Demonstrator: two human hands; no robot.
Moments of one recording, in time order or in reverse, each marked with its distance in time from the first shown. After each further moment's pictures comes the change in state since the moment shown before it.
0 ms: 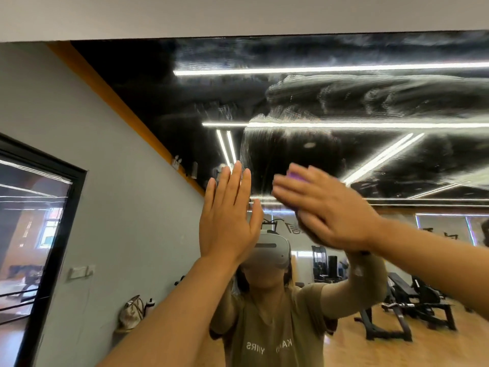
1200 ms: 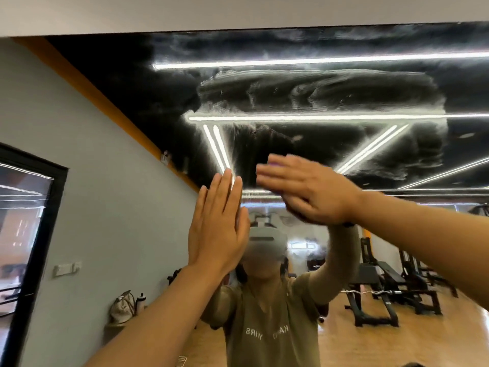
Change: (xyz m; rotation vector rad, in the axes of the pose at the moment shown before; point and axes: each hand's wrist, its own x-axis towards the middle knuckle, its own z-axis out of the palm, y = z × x) left_hand -0.011 0.117 0.021 -0.064 -0.076 0.001; right_hand -0.065 0.092 -0.036 0.022 -0.070 -0.130
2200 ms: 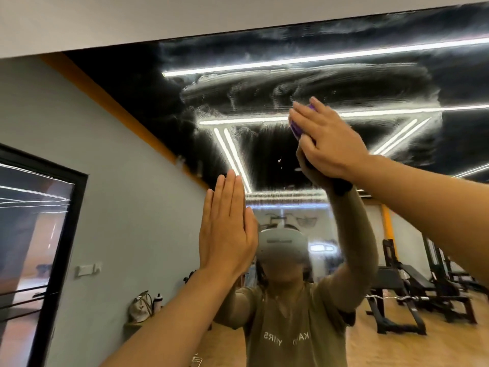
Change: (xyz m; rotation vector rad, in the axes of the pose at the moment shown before) left_hand 0.007 0.053 0.018 -0.056 -0.007 -0.081; right_hand -0.002 0.064 -0.028 0.027 0.223 0.521
